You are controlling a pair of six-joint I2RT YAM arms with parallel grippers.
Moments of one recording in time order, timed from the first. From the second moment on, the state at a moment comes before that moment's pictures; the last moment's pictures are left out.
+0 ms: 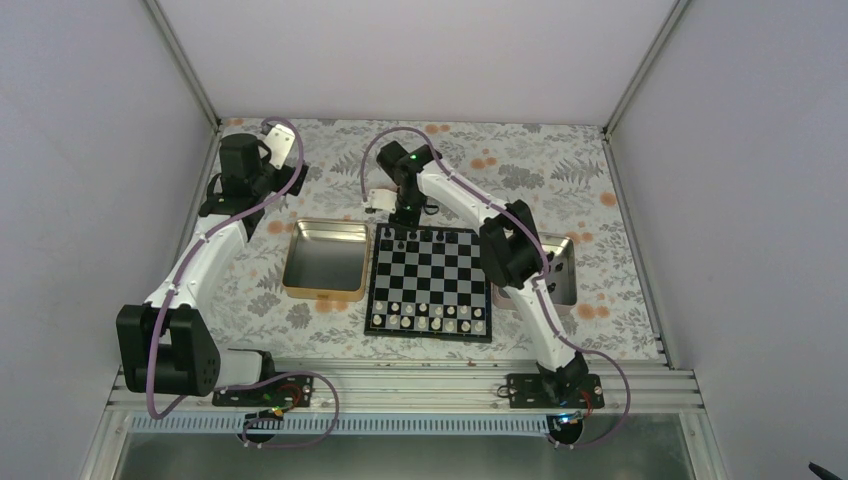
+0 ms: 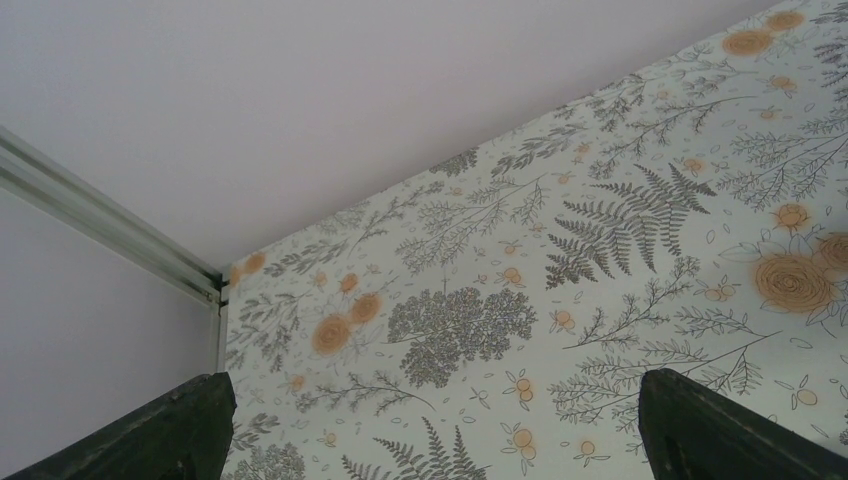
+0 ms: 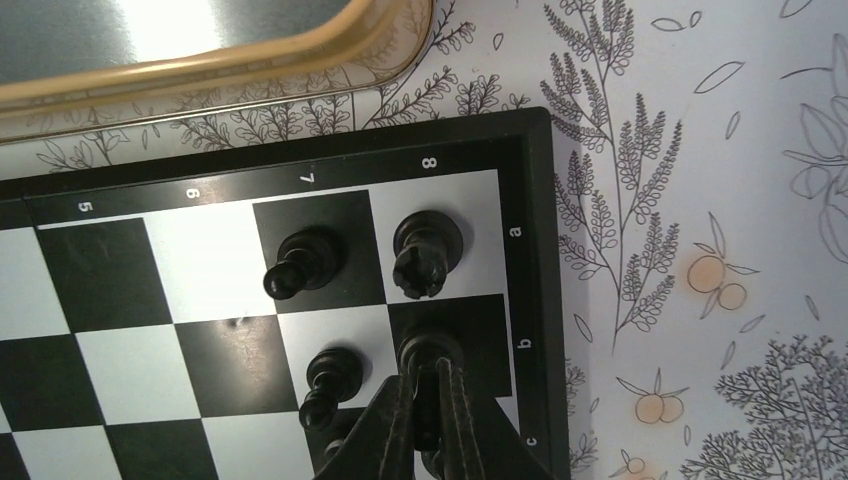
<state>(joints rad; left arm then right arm) -0.05 1.32 1.02 -0.15 0.01 0.38 0.69 2.39 2.19 -1.22 -0.17 -0.69</state>
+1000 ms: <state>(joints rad) -0.05 1.32 1.02 -0.15 0.02 0.38 0.69 2.40 2.19 -1.20 -0.17 -0.70</state>
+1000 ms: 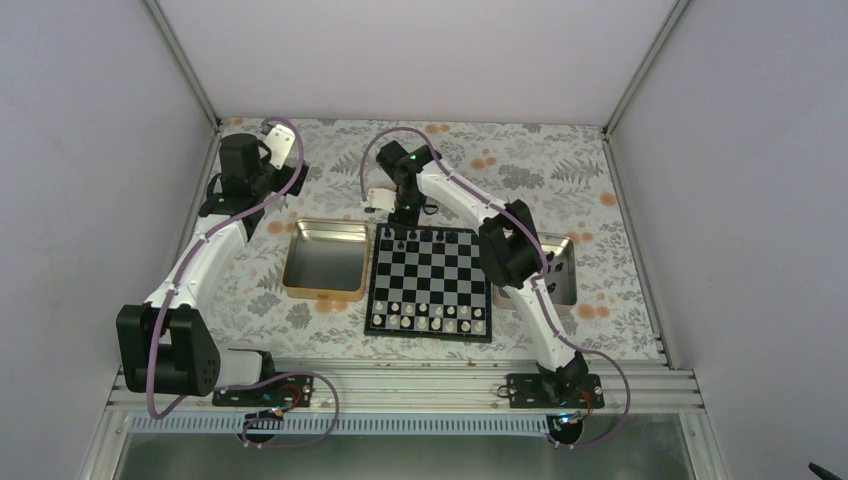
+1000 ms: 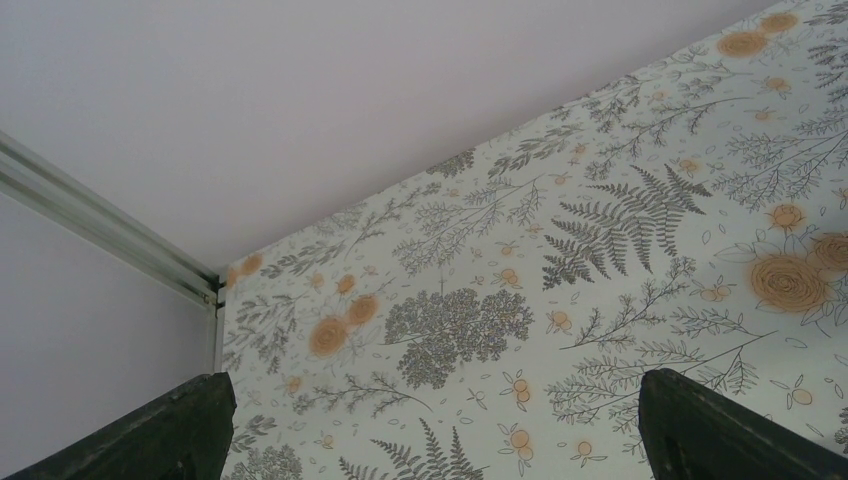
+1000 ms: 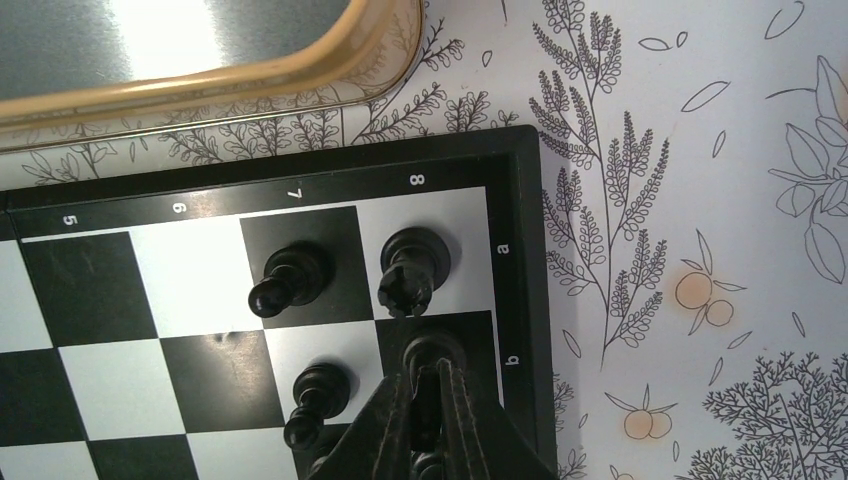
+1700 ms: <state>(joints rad) -0.05 1.32 1.02 -0.15 0.03 0.38 0.69 2.39 2.19 -1.20 -0.17 -0.70</state>
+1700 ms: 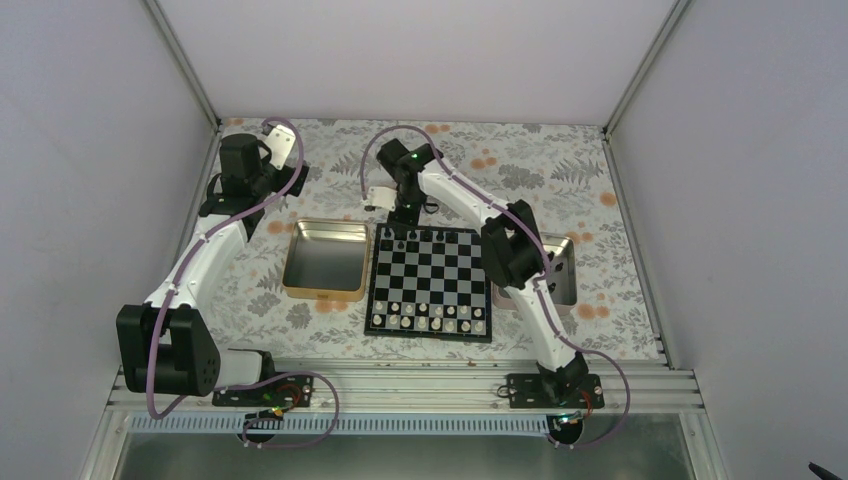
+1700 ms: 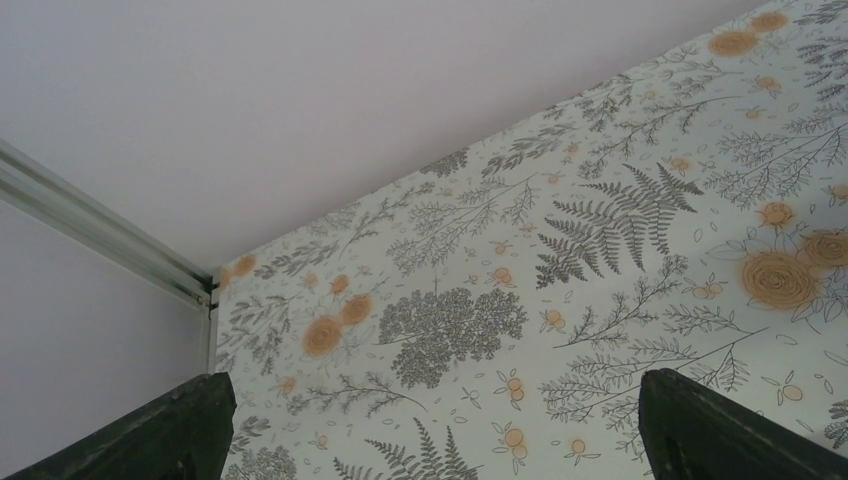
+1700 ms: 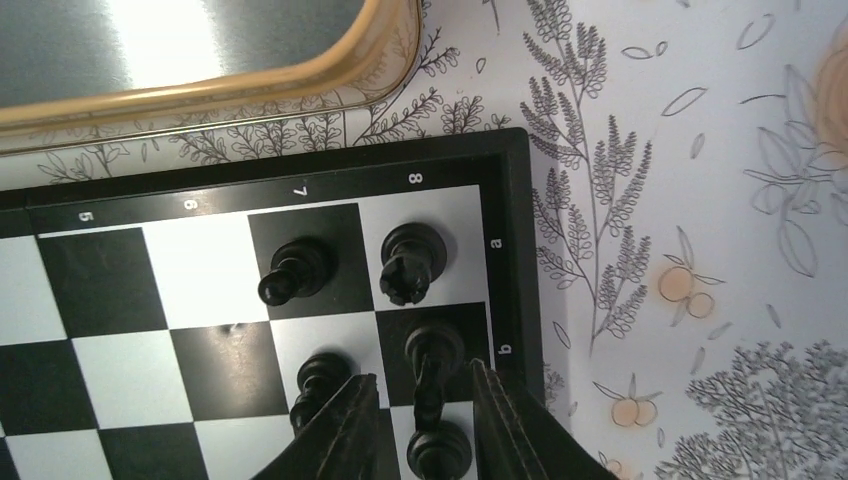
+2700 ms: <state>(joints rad) -0.05 1.34 1.02 -0.16 0.06 0.39 -0.11 1.54 1.16 -1.09 -0.17 -0.70</state>
